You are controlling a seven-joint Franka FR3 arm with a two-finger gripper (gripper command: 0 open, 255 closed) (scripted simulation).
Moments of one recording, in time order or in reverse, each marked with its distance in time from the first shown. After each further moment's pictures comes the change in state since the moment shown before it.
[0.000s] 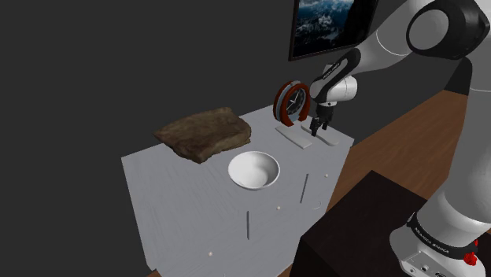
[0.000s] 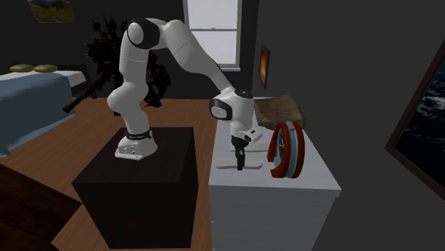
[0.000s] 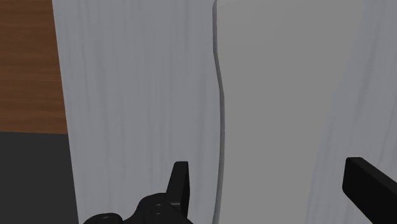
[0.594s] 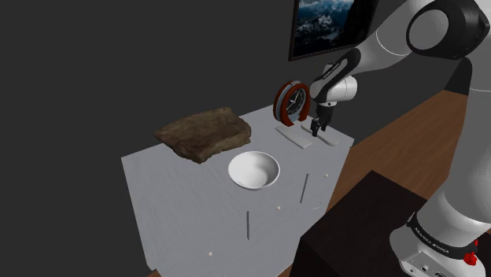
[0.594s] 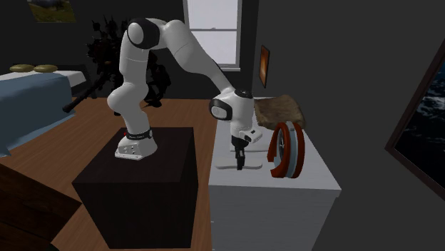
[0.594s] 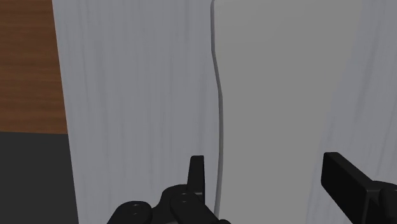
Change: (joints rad) arm 0.000 0.001 0.000 0.001 0.000 0.000 0.000
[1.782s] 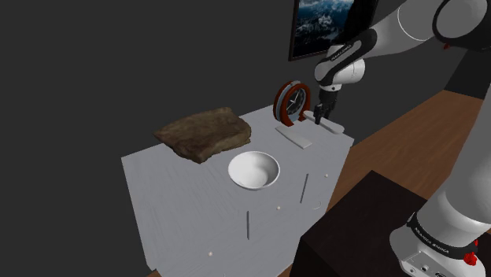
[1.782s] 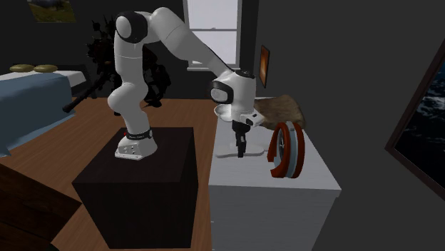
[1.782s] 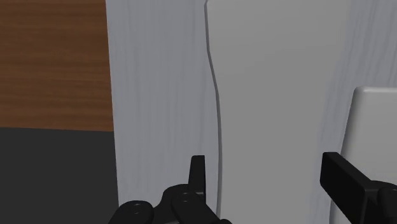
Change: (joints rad) arm 0.022 -0.133 -0.031 0.030 -0.070 -0.155 0.048
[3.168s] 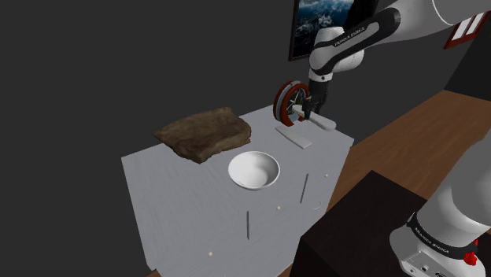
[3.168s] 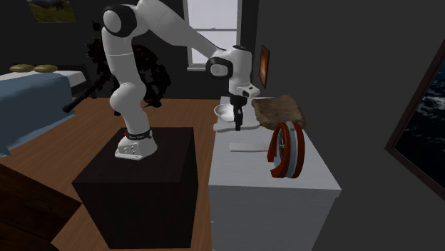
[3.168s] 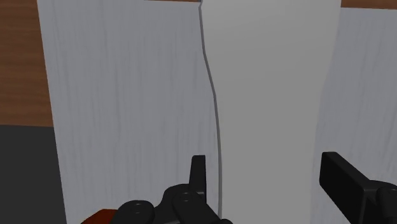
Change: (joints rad) arm 0.116 -0.207 0.072 -0.067 -0.090 -0.125 0.243
